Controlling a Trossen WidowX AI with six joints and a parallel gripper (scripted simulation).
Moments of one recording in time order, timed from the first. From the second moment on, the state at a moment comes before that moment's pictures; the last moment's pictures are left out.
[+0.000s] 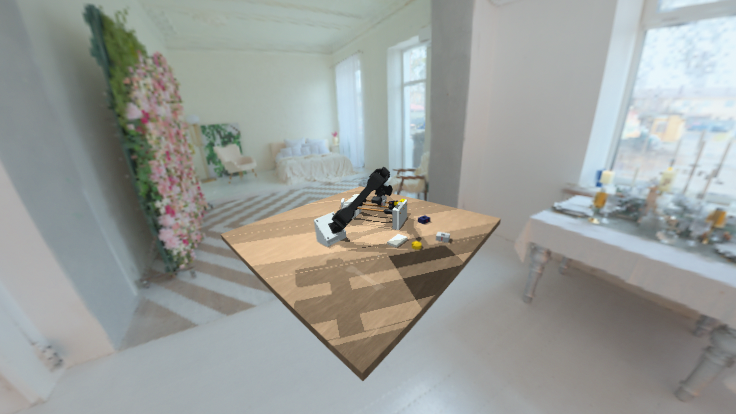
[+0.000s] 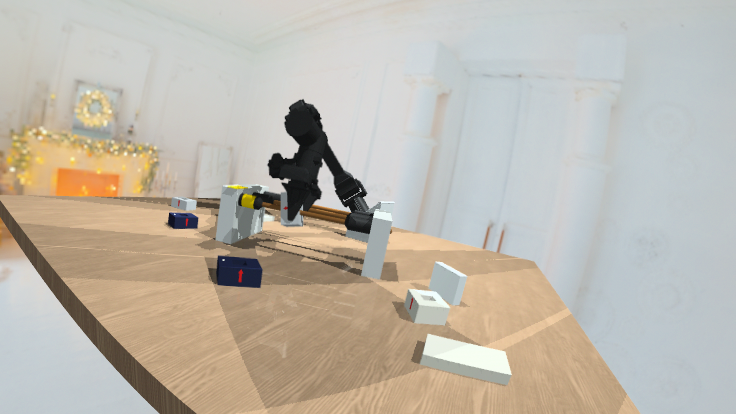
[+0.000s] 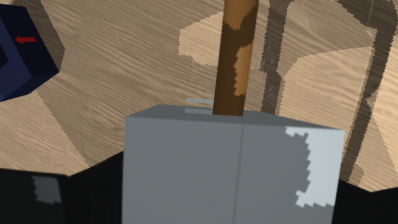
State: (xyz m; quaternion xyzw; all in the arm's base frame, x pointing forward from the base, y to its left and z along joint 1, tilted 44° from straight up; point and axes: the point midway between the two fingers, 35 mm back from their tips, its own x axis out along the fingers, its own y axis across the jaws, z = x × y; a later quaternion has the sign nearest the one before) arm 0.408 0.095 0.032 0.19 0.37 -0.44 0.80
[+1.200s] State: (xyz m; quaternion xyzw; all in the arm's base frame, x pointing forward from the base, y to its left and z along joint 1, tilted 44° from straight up) arm 0.408 0.095 0.032 0.19 0.37 -0.44 0.80
